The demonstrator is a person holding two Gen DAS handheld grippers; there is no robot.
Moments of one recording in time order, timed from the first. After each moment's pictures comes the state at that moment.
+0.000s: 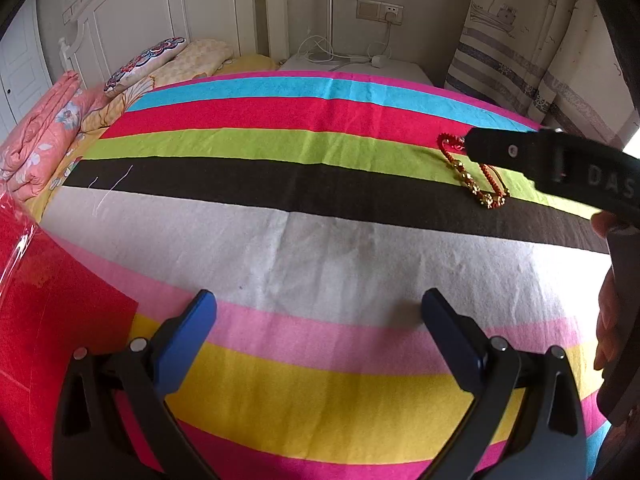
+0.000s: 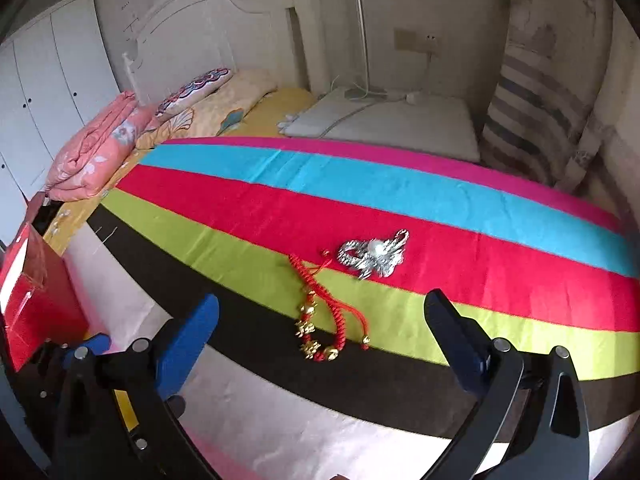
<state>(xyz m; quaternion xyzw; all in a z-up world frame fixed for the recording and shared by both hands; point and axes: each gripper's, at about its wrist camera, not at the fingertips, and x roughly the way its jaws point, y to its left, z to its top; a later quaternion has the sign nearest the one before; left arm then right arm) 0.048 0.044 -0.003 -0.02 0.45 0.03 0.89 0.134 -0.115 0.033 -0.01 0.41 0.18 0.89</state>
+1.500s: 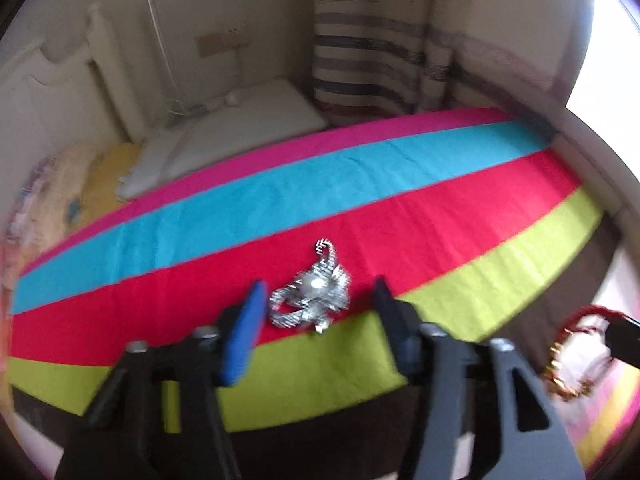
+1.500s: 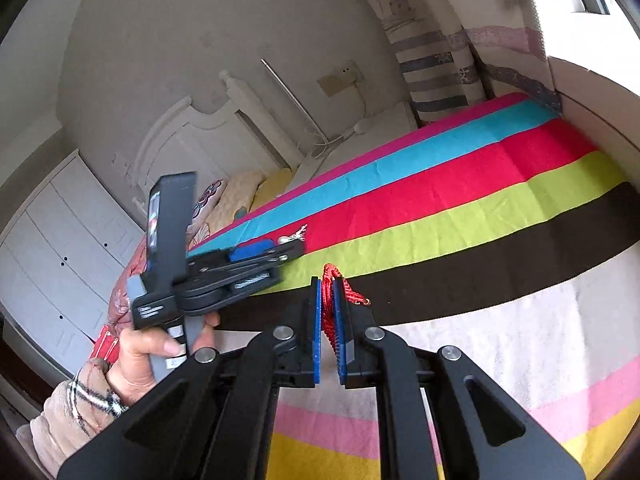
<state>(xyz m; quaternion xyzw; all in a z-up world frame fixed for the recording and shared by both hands) 0.189 -0.097 0.007 0.11 0.42 -0.17 0.88 0.030 -0.290 0.009 0.26 0.32 0.18 0.89</state>
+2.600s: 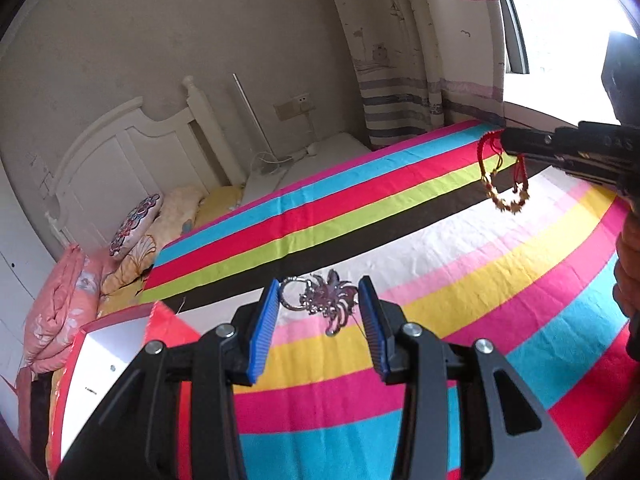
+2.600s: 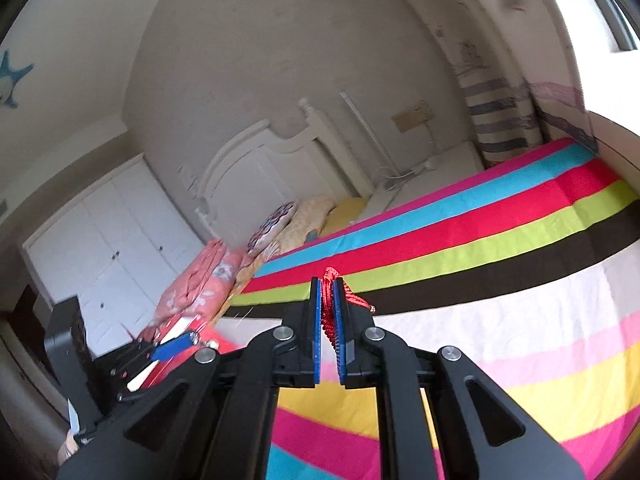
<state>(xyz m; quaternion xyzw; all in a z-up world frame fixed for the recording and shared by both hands) -0.079 -0.007 0.083 0.20 0.28 -0.05 0.94 -0.055 -0.251 0.062 0.25 0.22 0.28 0.90</state>
